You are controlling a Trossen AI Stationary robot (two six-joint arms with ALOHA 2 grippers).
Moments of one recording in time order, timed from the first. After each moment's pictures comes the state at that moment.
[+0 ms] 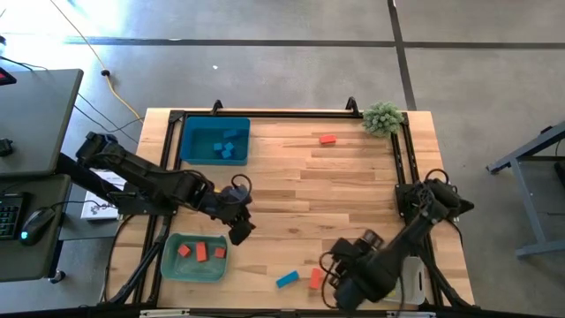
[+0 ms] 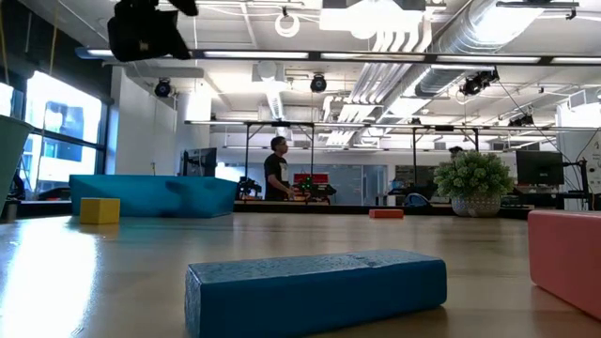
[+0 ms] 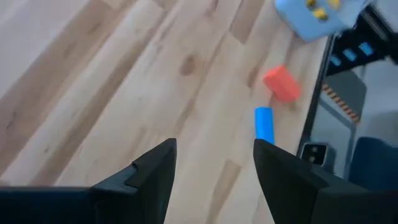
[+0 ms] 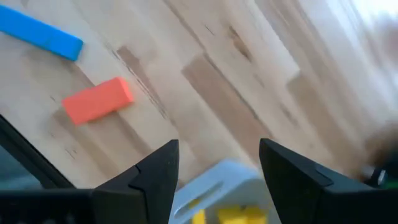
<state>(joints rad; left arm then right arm) -0.25 1.34 1.04 -0.60 -0.13 -0.90 0.77 1.97 1.85 -1.54 0.28 1.44</state>
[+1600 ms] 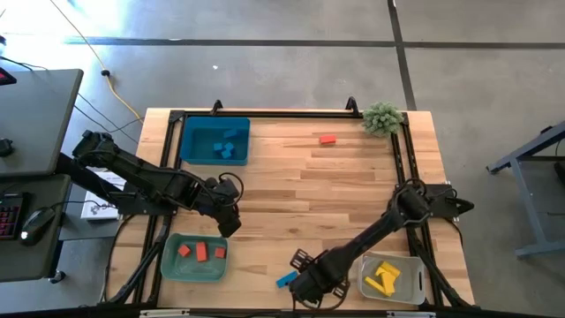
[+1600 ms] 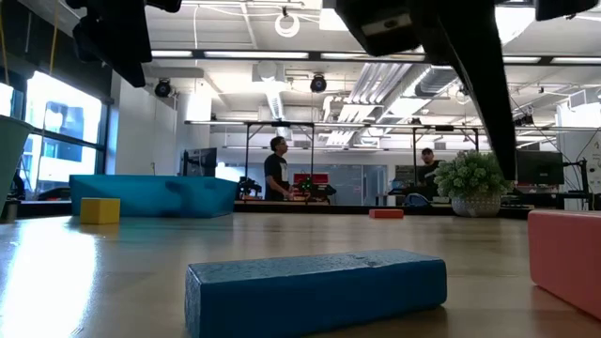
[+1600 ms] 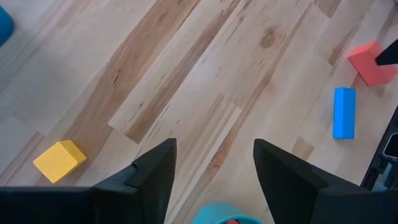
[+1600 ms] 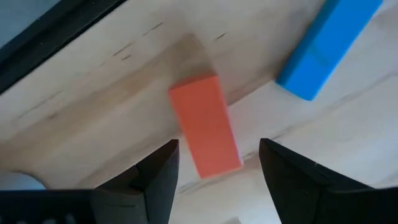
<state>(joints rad) -0.27 1.28 1.04 -0.89 -0.23 -0.97 0.61 2.21 1.85 -1.09 -0.03 -0.39</state>
